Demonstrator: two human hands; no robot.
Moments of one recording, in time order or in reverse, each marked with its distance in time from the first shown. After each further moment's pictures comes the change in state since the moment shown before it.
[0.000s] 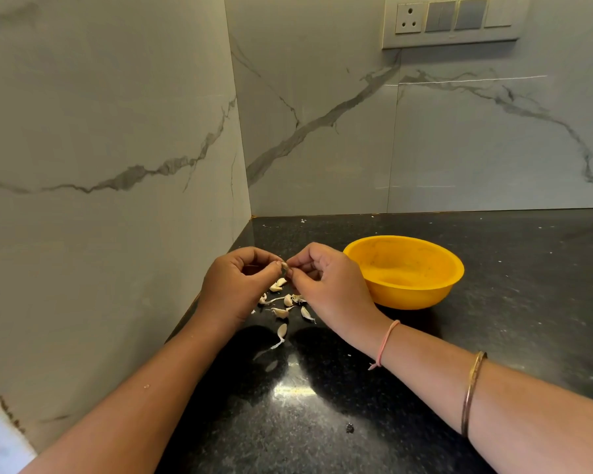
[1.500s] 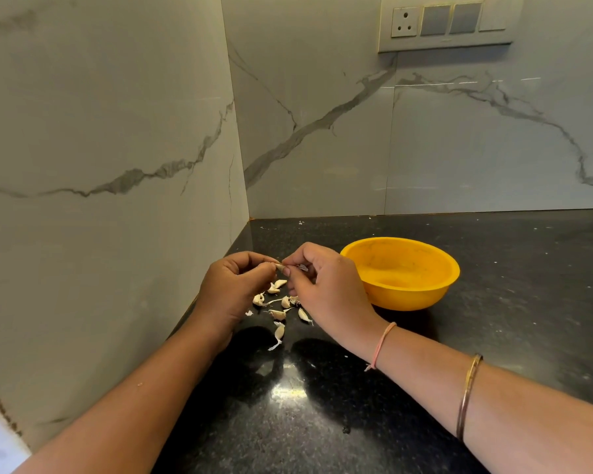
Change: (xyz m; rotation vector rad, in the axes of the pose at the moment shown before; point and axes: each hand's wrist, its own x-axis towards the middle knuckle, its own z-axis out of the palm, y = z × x) left_hand -0.001 0.002 0.001 -0.212 -0.017 -0.143; right_hand -0.001 -0.004 -0.001 -0.106 0.040 -0.134
